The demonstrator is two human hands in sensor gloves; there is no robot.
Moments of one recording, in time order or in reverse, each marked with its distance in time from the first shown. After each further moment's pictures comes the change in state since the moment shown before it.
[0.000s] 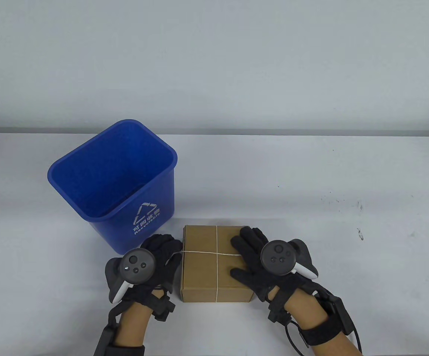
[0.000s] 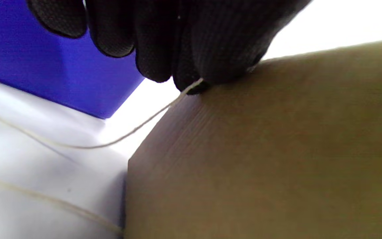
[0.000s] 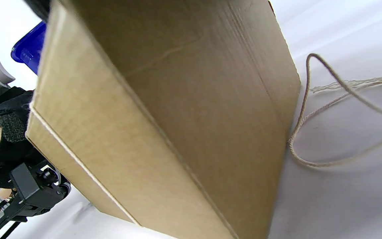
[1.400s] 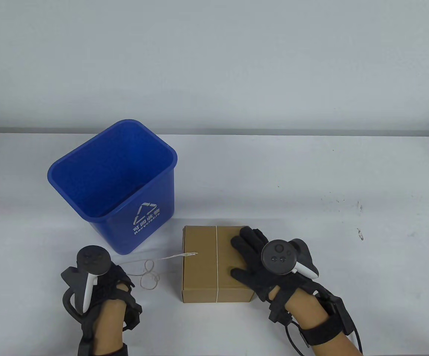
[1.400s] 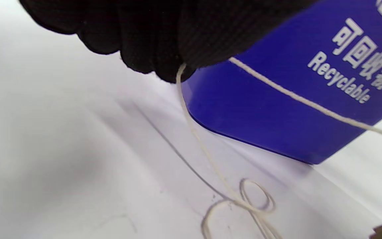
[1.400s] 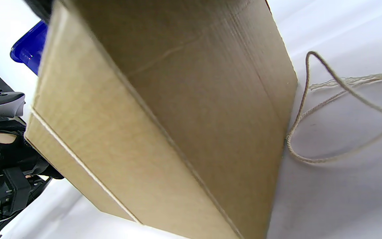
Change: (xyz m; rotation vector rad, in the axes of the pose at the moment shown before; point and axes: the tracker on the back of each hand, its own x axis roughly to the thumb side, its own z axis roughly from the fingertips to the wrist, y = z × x) left_hand -0.067 0.057 0.038 0.005 0.808 -0.142; right_hand 0.000 0.000 0.001 0.012 0.004 -0.009
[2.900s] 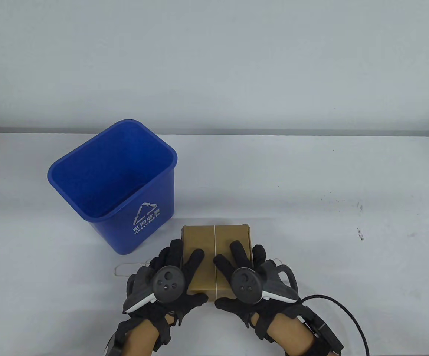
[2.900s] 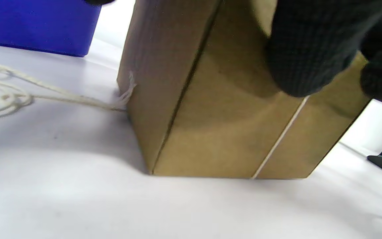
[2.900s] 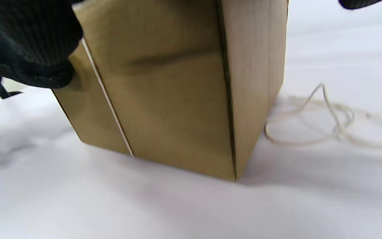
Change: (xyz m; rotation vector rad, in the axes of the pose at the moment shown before) left_hand 0.093 -0.071 0.075 -0.259 -0.922 -0.288; right_hand 0.057 0.036 0.012 0.074 0.123 0.426
